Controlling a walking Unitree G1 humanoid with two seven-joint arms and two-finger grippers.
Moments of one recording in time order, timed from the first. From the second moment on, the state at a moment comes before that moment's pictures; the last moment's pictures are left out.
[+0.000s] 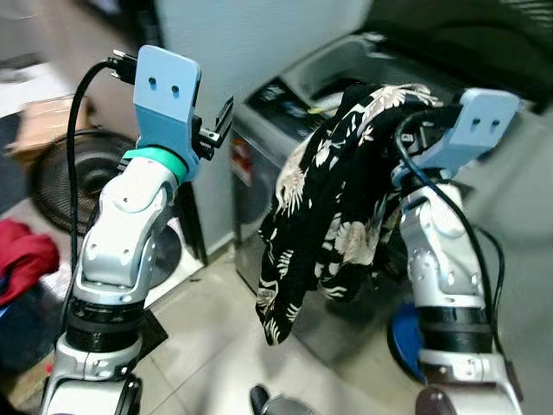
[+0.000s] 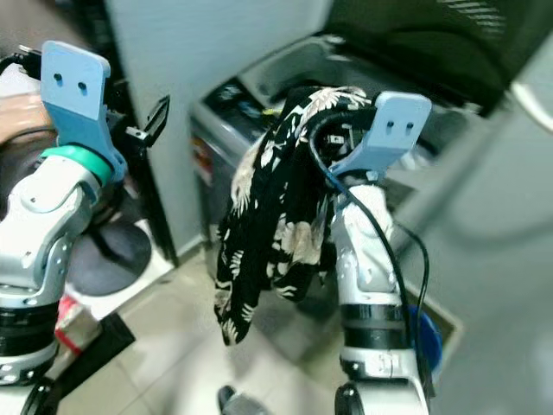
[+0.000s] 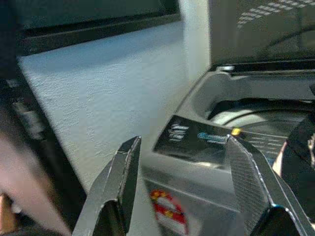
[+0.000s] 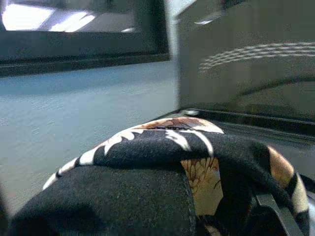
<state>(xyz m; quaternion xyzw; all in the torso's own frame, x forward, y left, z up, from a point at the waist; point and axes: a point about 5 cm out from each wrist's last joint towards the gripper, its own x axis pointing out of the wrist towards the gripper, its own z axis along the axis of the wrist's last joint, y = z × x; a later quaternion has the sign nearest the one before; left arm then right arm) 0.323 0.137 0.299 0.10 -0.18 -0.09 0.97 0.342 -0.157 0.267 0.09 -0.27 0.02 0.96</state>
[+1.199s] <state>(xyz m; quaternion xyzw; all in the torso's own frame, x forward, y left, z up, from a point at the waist) 0.324 0.143 0.302 0.09 -0.19 -0.08 0.97 0.345 -0.162 0.266 0.10 -0.26 0.00 0.96</state>
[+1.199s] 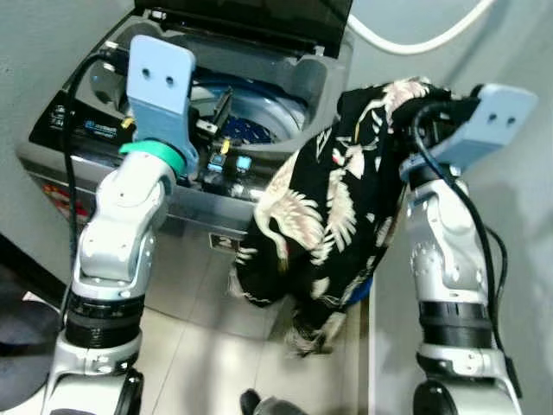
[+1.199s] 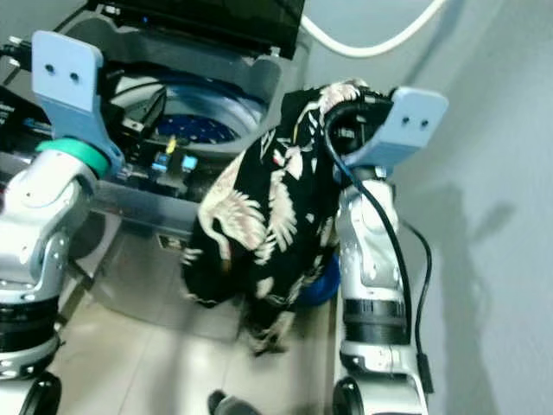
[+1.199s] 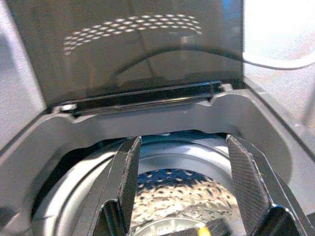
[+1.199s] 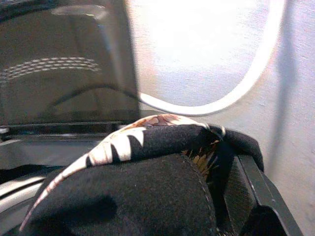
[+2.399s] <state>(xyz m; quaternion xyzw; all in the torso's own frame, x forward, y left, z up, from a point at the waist) 0.323 0.146 0.304 0.09 -0.20 -0.07 0.97 0.349 -0.159 0.264 0.07 -0.25 -0.01 0.97</state>
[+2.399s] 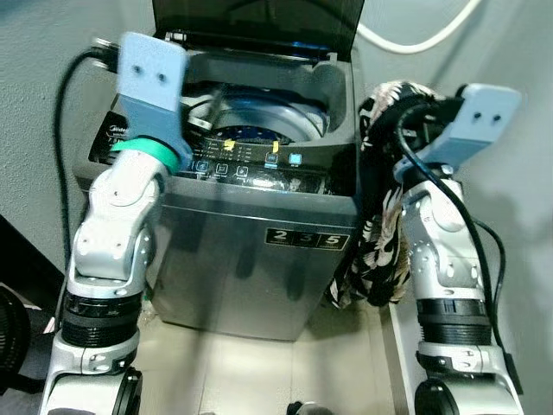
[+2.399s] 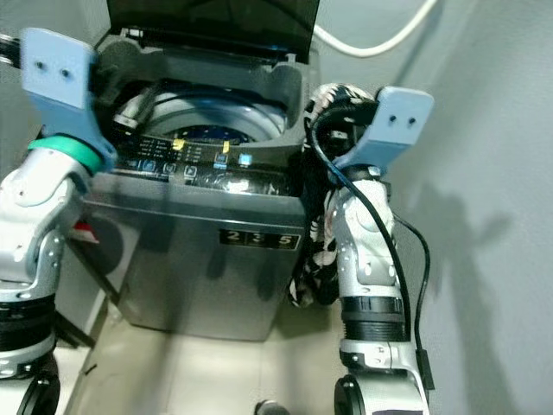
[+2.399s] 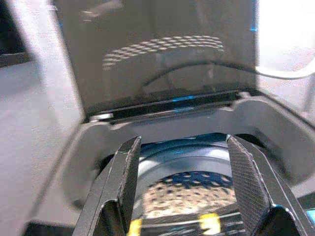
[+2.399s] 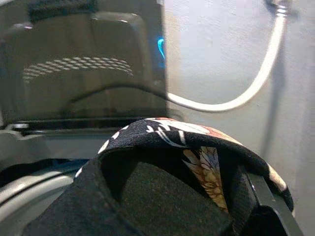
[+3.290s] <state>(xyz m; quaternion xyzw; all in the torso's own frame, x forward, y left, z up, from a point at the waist) 0.323 0.143 0.305 0.08 -0.20 -0.08 0.97 0.347 -0.165 0.261 0.07 -0.25 -0.02 0.97</state>
